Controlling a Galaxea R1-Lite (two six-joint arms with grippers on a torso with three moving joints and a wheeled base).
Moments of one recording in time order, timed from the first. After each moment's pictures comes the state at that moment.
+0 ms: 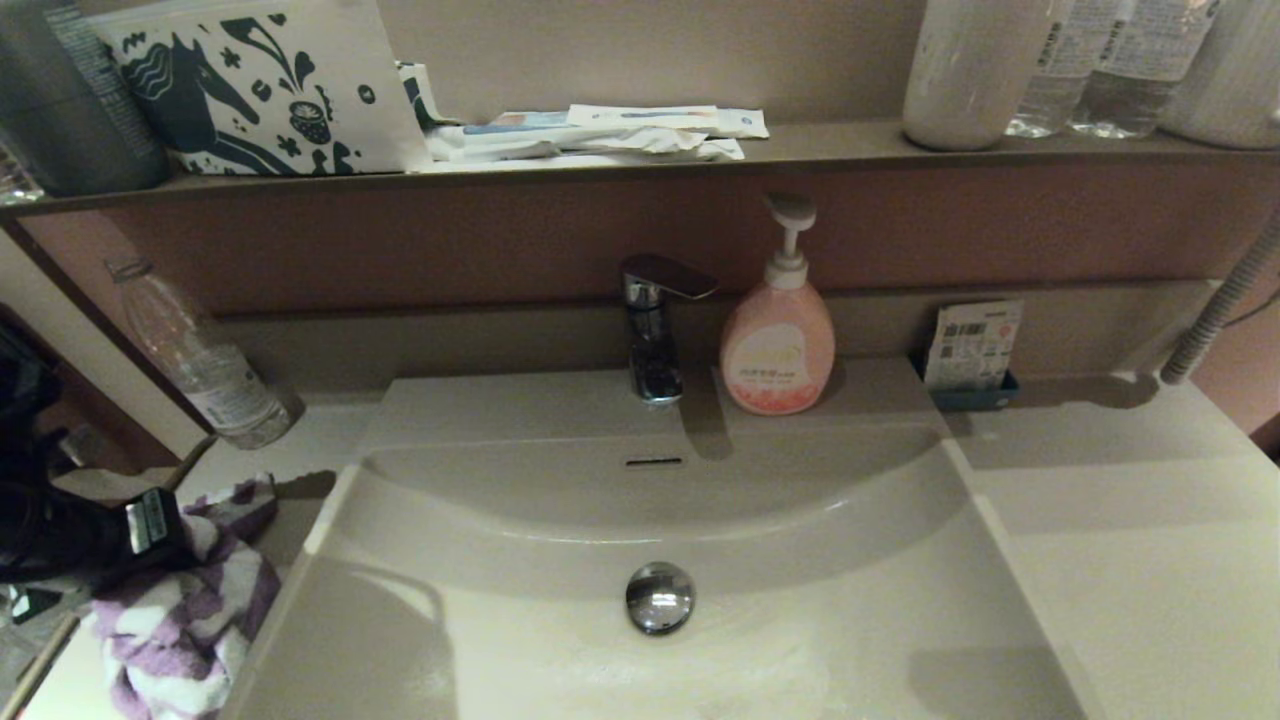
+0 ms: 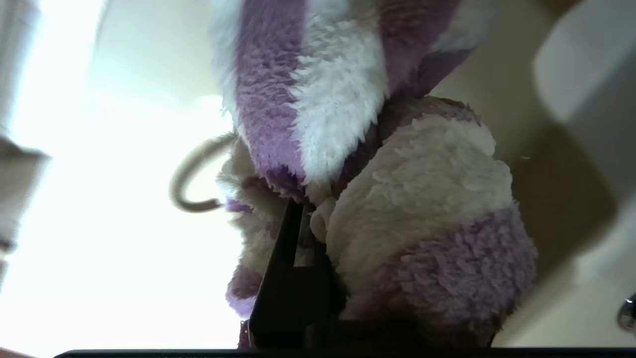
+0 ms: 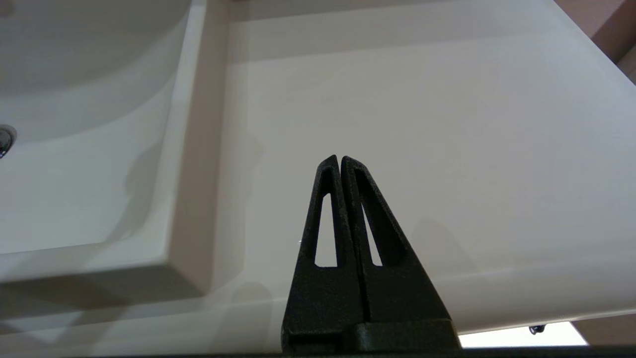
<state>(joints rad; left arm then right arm) 0.44 1.59 -1.00 0.45 -0.10 -0.19 0.00 0.00 -0.02 0.05 -0.03 0.05</state>
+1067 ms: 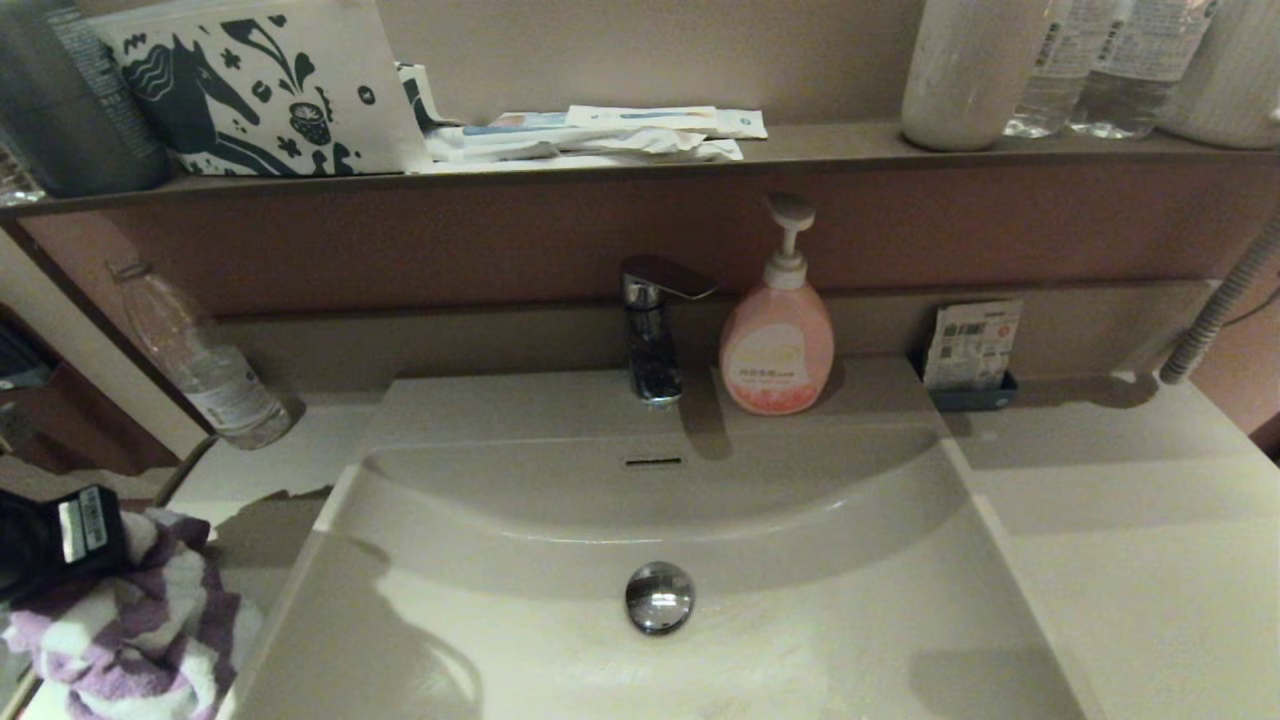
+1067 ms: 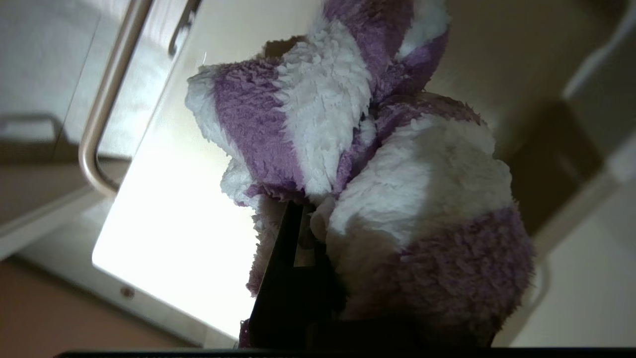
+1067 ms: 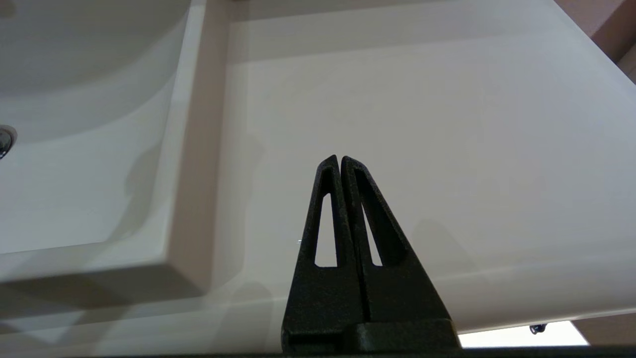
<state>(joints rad) 0.43 1.43 -0.99 0.56 0.04 -0.17 0.00 0.00 -0.02 0.05 -0.03 0.05</state>
